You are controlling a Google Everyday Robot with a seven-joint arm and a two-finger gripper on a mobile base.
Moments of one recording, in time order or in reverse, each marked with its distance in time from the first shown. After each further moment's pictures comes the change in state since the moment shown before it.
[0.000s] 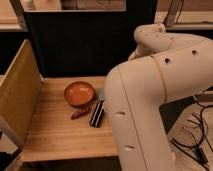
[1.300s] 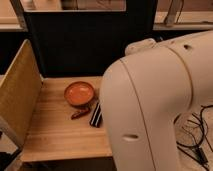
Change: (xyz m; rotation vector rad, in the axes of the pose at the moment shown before) arm 0.126 0.007 -0.008 0.031 0.104 -0.223
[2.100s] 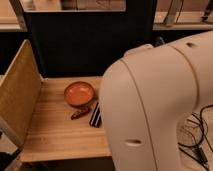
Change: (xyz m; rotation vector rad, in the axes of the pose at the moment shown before) arm 0.029 0.010 0.007 0.021 0.081 -0.101
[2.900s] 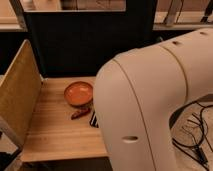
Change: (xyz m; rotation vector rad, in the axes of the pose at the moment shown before) arm 0.040 0.046 0.018 -0.045 0.110 -0.119
